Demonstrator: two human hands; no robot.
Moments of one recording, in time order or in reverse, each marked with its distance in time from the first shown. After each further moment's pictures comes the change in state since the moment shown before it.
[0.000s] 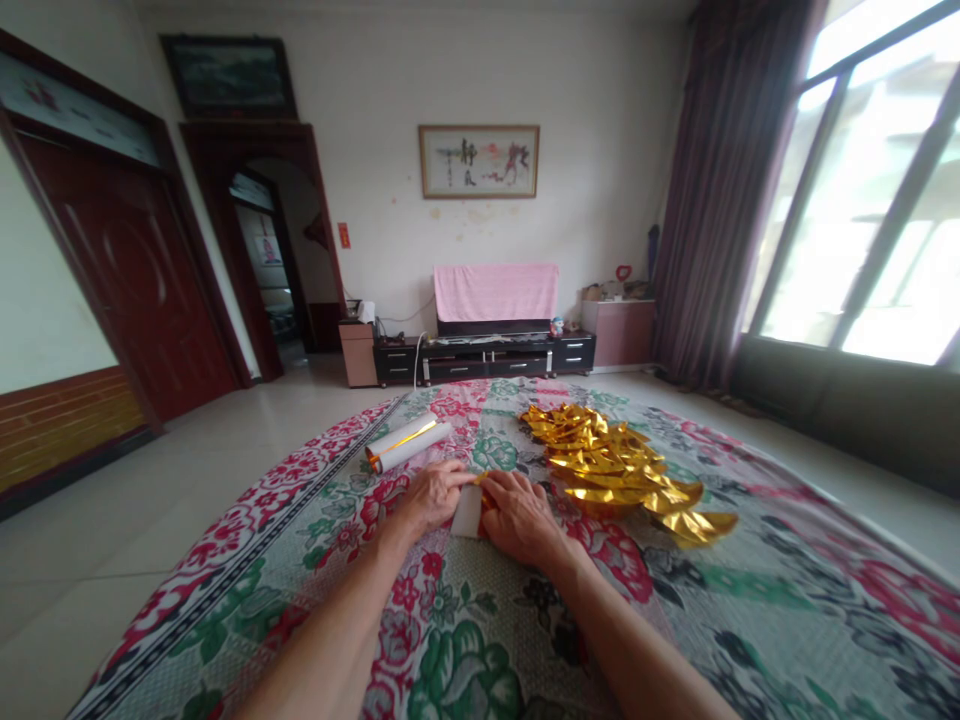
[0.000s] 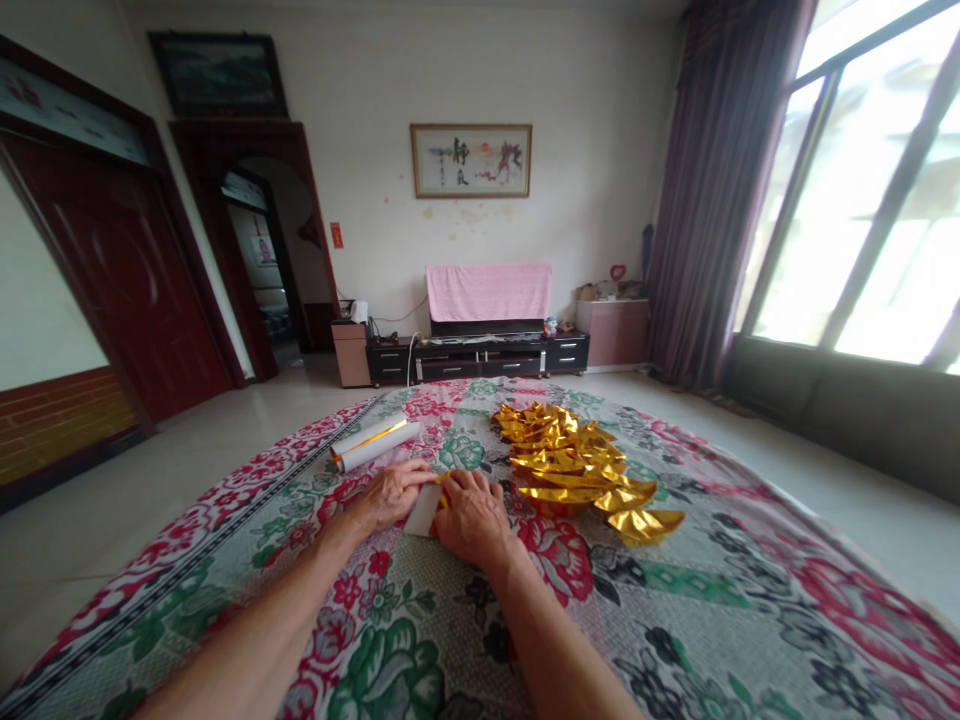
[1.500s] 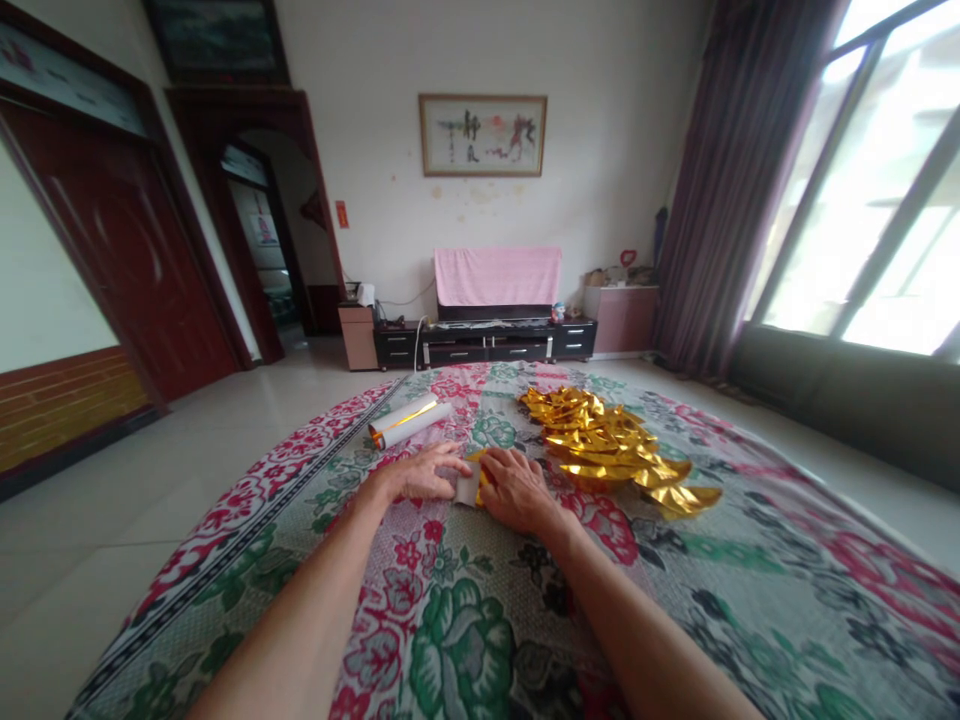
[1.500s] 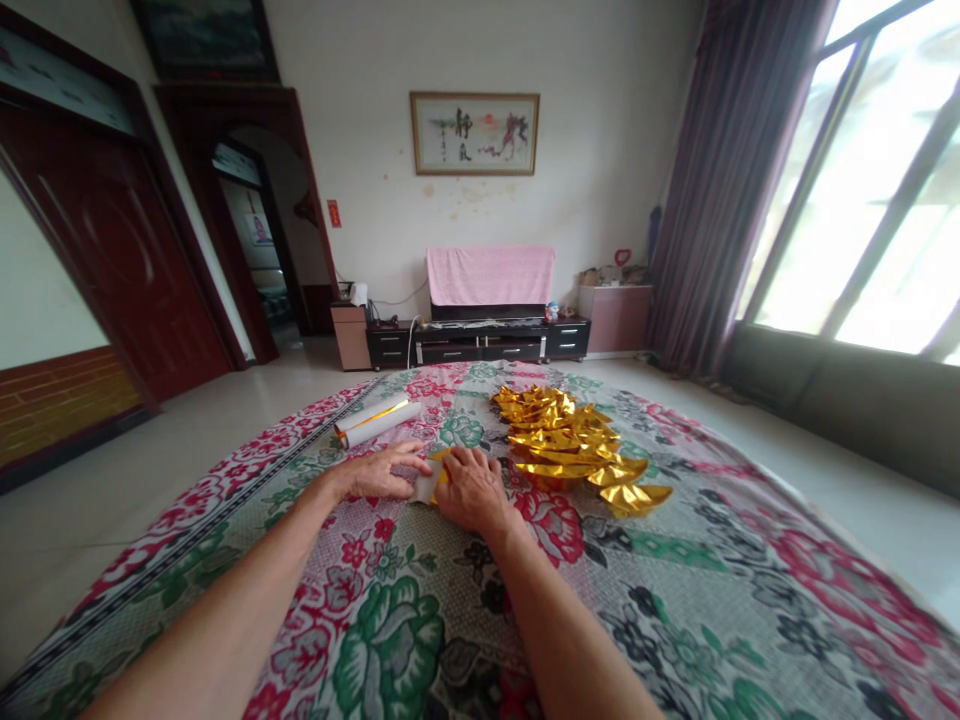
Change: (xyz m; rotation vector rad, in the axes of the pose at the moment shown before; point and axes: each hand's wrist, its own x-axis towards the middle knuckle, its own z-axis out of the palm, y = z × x) left_hand -0.012 0.013 -0.044 -0.088 -0.457 -0.164; right_hand -0.002 -0.003 -0.006 -0.073 -0.088 0.004
